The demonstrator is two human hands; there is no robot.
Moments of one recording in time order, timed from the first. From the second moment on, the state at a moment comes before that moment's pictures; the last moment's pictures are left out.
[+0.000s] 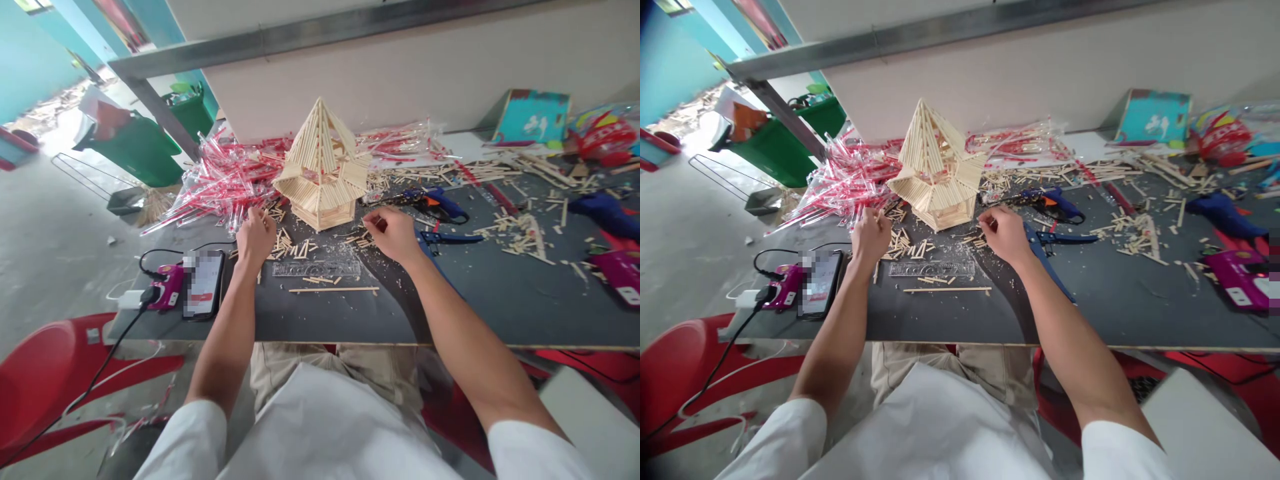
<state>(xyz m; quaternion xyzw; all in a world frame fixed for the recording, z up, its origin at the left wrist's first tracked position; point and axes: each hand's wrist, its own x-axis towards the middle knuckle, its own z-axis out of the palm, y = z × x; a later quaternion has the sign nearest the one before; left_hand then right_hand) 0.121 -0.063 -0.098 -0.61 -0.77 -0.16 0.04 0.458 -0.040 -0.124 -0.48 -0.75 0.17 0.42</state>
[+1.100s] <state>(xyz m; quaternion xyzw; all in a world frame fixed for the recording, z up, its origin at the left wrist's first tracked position) 0.198 -0.104 -0.109 -0.77 -0.49 -0.35 -0.21 0.404 -0.082 -0.113 -0.36 -0.68 0.52 0.36</state>
